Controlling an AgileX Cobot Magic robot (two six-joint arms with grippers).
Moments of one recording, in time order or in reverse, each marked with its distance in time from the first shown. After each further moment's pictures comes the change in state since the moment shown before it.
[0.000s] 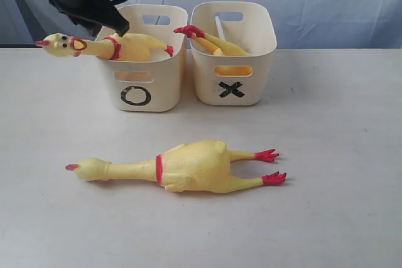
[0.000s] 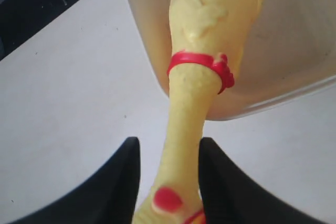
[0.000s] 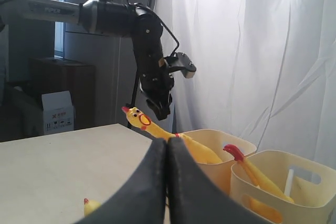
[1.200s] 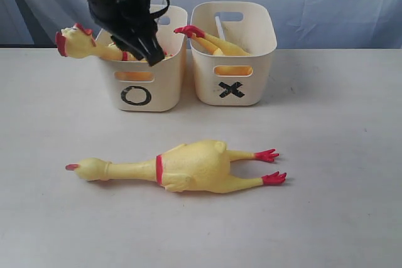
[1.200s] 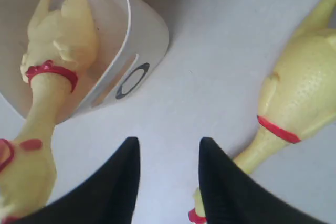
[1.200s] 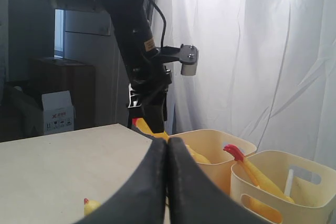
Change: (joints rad) left arm -0.217 -0.194 0.145 -0.195 0.056 0.282; right arm 0.000 0.000 0.000 0.000 0.000 0.000
